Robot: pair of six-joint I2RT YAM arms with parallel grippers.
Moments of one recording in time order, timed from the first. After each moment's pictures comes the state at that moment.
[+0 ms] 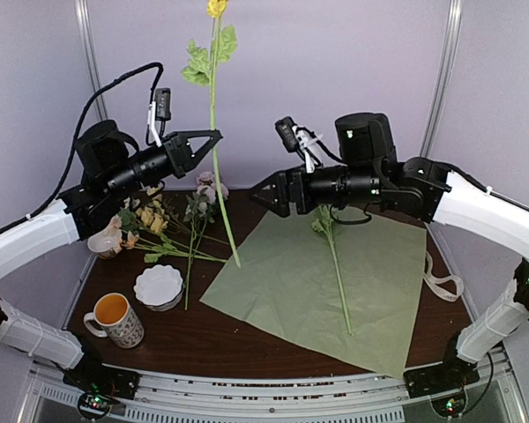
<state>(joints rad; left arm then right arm) -0.63 1.25 1.13 0.28 0.30 -0.43 0.96 1.49 1.51 -0.39 -0.15 0.32</state>
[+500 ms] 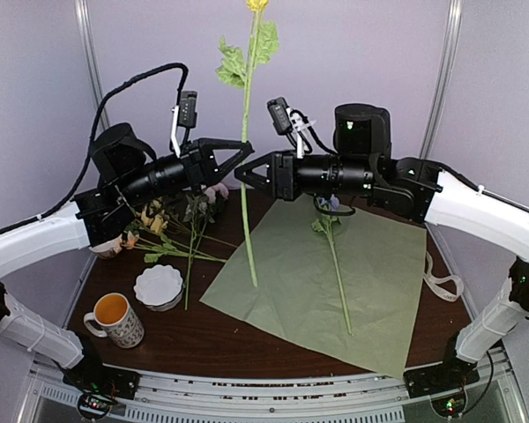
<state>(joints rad) -0.82 1.29 1.15 0.40 0.47 -0.38 1.00 1.53 1.56 -0.15 -0.26 0.37</state>
